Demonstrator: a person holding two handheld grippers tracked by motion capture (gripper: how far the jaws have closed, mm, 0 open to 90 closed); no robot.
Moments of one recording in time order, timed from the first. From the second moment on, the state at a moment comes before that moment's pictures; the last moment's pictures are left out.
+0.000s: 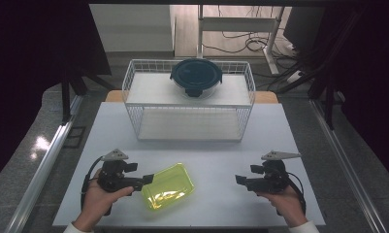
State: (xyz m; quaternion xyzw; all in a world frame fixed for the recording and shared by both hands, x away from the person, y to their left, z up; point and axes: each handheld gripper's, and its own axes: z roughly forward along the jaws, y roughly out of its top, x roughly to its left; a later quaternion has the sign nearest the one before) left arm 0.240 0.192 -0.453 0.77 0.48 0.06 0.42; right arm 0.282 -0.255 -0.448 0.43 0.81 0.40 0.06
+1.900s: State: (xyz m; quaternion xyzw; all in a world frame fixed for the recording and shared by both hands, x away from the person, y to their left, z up) left arm 0.193 0.117 -0.497 0.90 0.35 0.01 0.27; right arm 0.281 -0.261 -0.455 0.45 0.80 0.39 0.06
